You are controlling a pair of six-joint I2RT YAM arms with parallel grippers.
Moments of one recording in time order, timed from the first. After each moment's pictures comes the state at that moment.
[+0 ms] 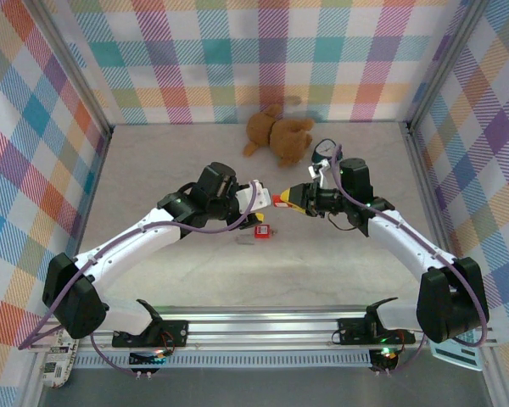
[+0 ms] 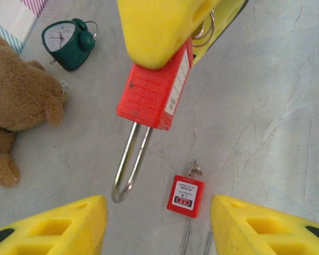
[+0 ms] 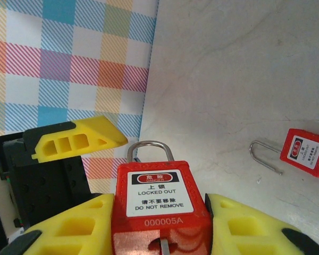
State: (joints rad) left arm -0.71 1.36 1.14 -0.47 0.22 0.62; right arm 0.35 1.31 0.85 -0.09 -0.90 0.83
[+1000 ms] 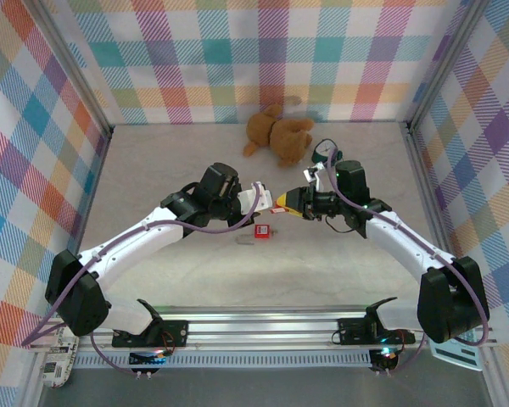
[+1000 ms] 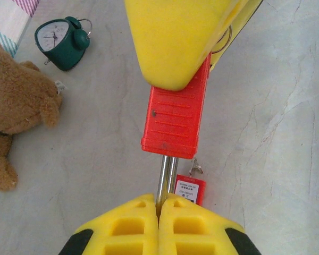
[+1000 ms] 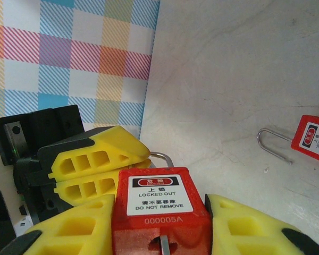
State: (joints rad) left arm -0.71 1.38 1.14 -0.47 0.22 0.65; right arm 0.37 1.31 0.85 -0.09 -0.91 0.83
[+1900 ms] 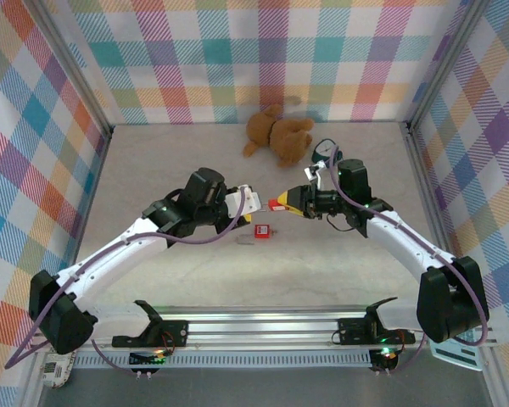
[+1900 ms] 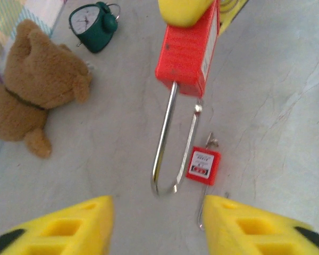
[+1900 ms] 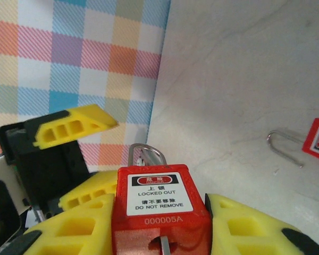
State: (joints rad) left arm -0.71 1.23 1.09 -0.54 0.10 0.65; right arm 0.36 1.31 0.85 -0.06 -0.95 0.85
